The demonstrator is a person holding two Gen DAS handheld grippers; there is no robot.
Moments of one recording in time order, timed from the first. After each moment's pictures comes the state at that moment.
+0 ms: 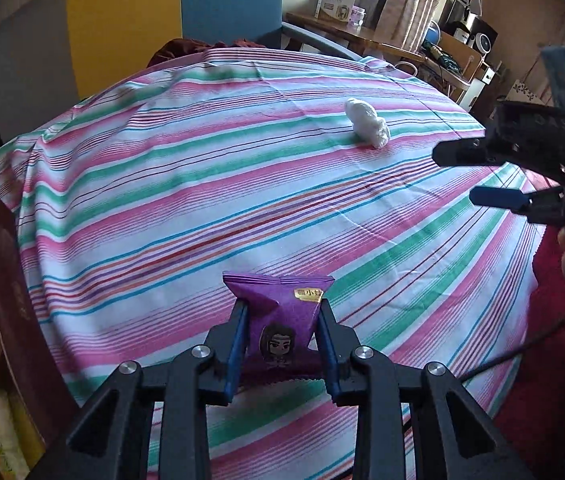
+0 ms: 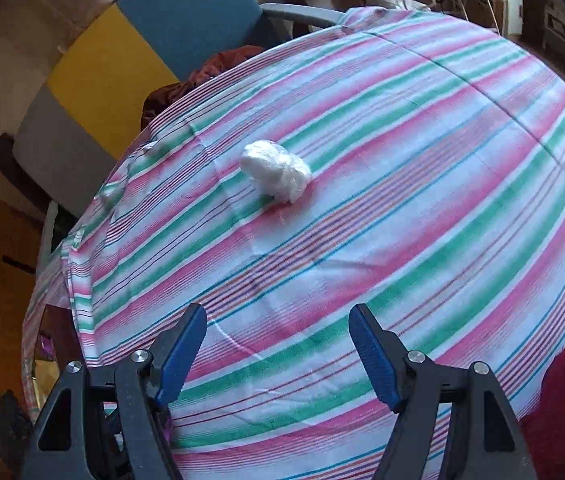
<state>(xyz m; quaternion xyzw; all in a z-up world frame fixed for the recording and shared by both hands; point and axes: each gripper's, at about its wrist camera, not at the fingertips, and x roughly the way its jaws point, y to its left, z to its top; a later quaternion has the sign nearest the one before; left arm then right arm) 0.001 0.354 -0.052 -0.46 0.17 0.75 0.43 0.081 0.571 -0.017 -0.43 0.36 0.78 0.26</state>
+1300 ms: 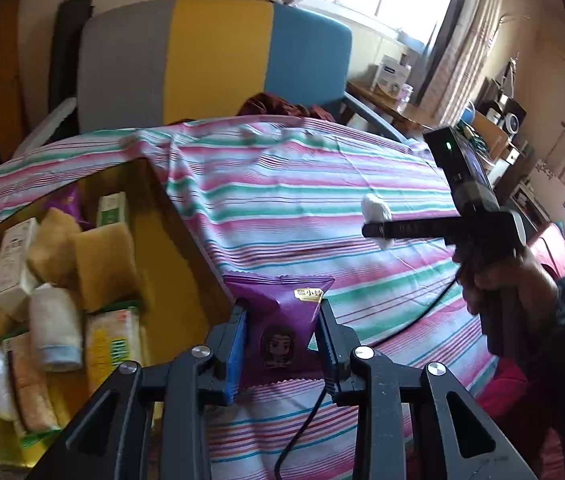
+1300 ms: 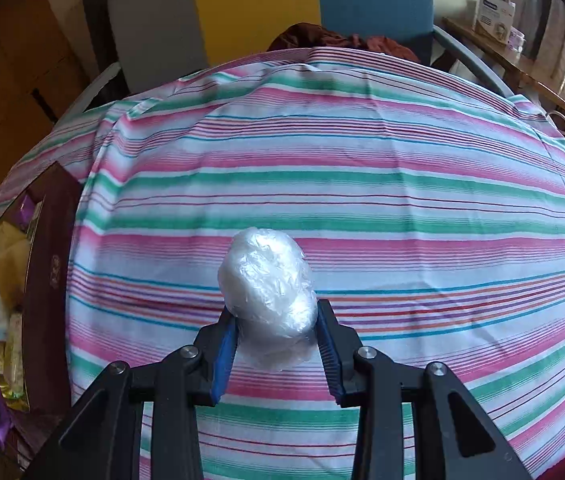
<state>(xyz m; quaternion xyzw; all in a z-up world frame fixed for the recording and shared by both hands) -0.004 0.203 0.017 -0.42 0.06 0.83 0.37 -0.014 0.474 -0.040 -0.52 0.14 0.84 0.12</state>
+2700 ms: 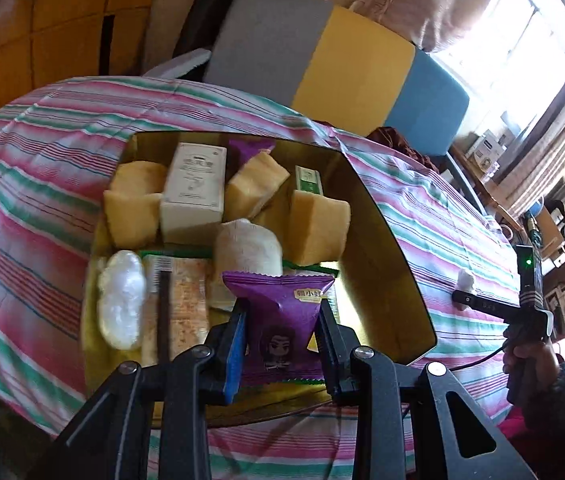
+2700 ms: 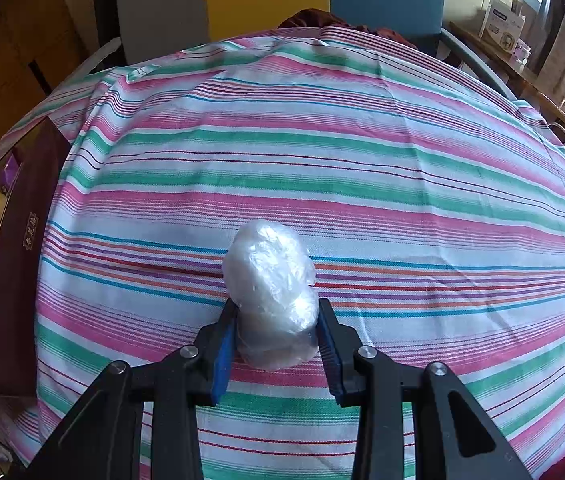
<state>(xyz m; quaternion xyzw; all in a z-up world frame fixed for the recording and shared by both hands) -0.052 0.056 -0.005 -0.46 -0.07 0.85 0.24 -0.014 0.462 -0.064 -0.53 0.11 0.83 0.13</state>
